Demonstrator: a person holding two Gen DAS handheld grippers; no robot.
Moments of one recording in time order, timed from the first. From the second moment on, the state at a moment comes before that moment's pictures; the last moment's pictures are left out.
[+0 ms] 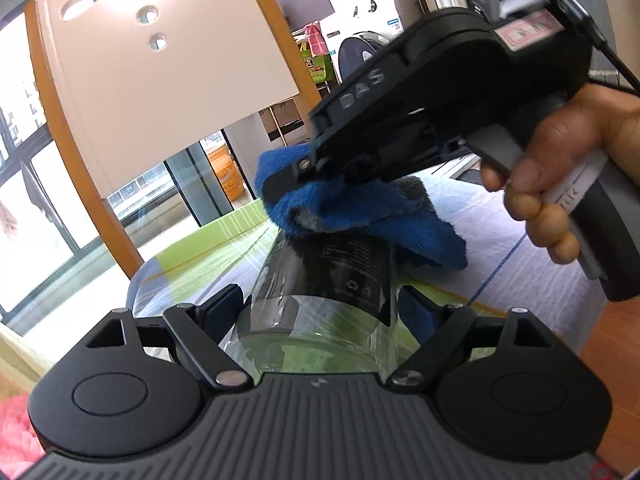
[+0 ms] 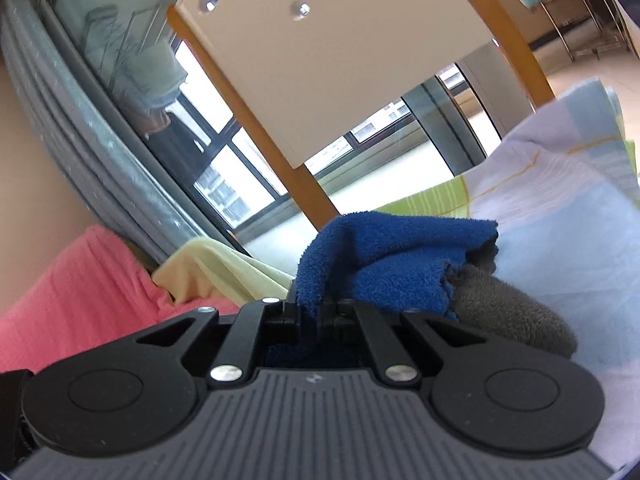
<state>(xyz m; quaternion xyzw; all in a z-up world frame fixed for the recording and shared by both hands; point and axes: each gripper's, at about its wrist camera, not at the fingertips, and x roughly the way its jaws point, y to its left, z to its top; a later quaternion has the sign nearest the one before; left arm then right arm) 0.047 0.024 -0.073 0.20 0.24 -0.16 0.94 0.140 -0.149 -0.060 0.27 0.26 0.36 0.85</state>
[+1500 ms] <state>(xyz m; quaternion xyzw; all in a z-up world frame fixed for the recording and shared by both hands) 0.053 0.046 -0.081 0.15 0.29 -0.18 0.93 0.119 -0.163 -0.069 0.28 0.26 0.37 0.85</state>
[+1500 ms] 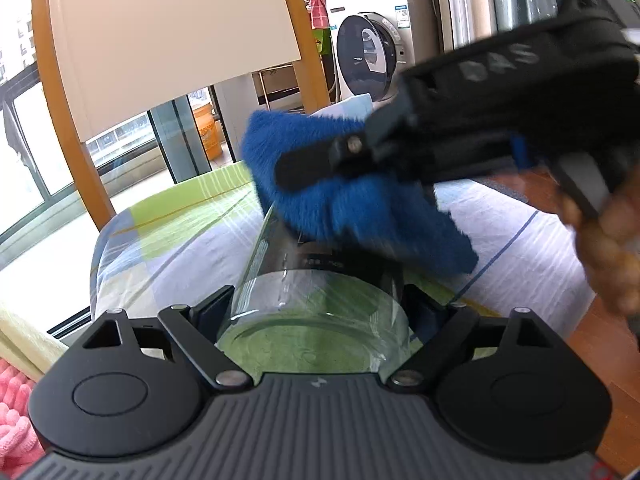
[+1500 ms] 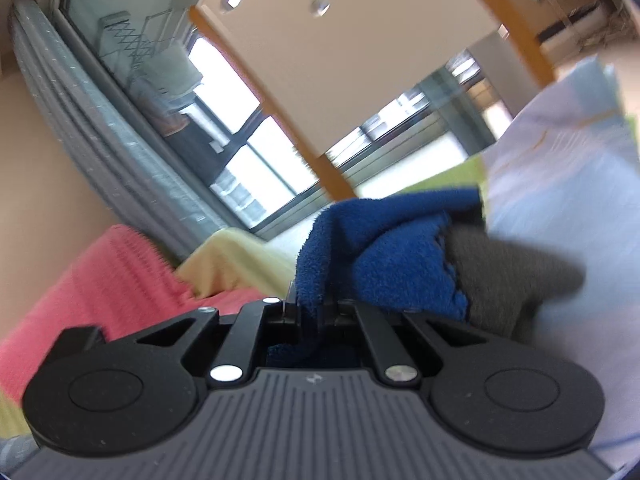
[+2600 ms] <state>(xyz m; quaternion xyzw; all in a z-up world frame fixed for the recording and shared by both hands) 0.039 0.029 -0.103 0.32 0.23 -0.12 0.91 0.081 -0.143 -0.053 0.28 0.29 0.46 0.79</state>
